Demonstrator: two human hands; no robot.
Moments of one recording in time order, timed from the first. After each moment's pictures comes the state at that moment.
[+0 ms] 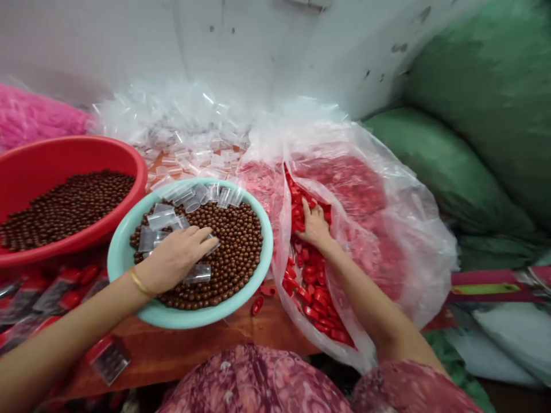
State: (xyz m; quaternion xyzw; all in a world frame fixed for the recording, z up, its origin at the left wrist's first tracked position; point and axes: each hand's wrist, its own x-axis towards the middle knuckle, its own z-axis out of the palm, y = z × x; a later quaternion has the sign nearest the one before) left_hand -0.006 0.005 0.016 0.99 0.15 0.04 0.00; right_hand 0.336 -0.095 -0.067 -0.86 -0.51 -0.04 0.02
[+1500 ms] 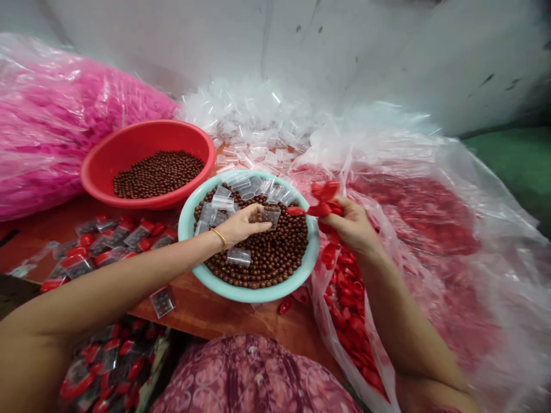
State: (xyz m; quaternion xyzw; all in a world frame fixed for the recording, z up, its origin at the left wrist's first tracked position) left_hand 0.023 0.008 -0.008 0.55 0.32 0.26 0.72; right_hand 0.244 -0.059 0.020 -0.61 -0.52 0.34 0.49
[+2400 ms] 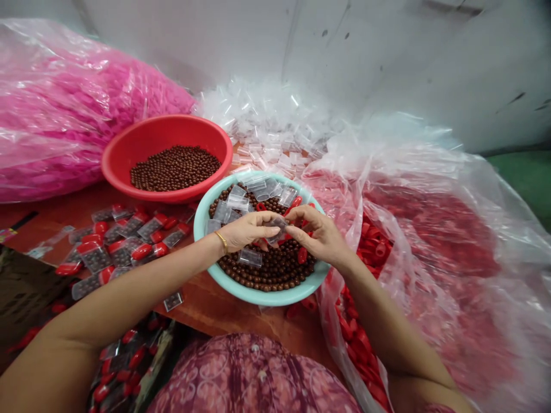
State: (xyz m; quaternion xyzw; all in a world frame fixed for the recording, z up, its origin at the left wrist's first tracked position) left_hand -0.002 0.001 0.004 0.52 0.25 0.20 0.79; right_hand 0.183 -0.048 0.022 -0.47 -0.76 0.25 0.37
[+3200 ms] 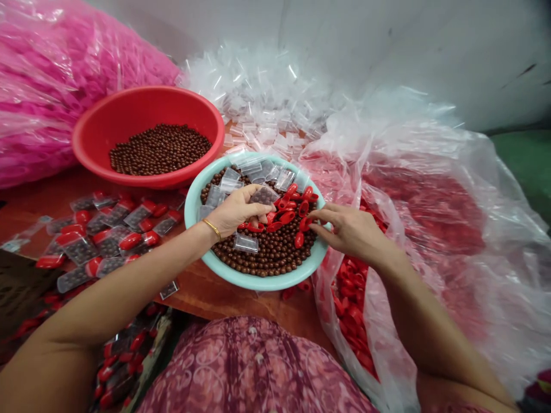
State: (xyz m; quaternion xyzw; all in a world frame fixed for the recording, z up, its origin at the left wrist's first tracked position) left_hand -0.001 0.002 0.013 0.51 0.32 0.28 0.75; right_hand 0.227 -0.072 0.038 -0.61 -0.79 0.01 0.00
